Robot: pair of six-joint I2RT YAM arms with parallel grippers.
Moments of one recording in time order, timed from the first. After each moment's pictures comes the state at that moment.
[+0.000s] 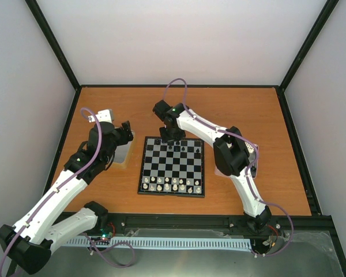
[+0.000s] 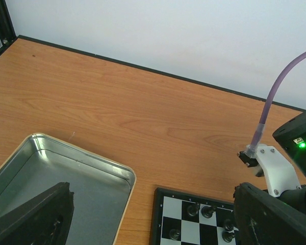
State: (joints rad) left arm -0.49 0.87 0.86 -0.45 -0.41 -0.49; right arm 0.76 2.28 2.01 -1.08 0.03 0.45
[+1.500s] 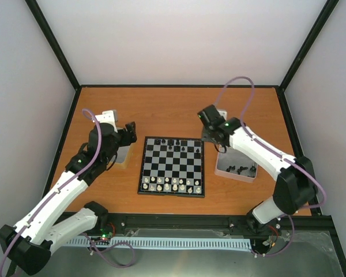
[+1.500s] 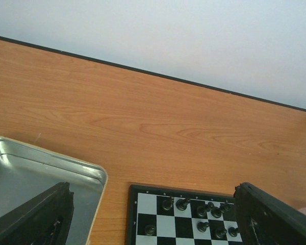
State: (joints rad) left arm -0.49 0.86 0.83 -0.39 -0.31 -0.47; right arm 0.63 1.55 1.29 -0.80 0.33 0.65
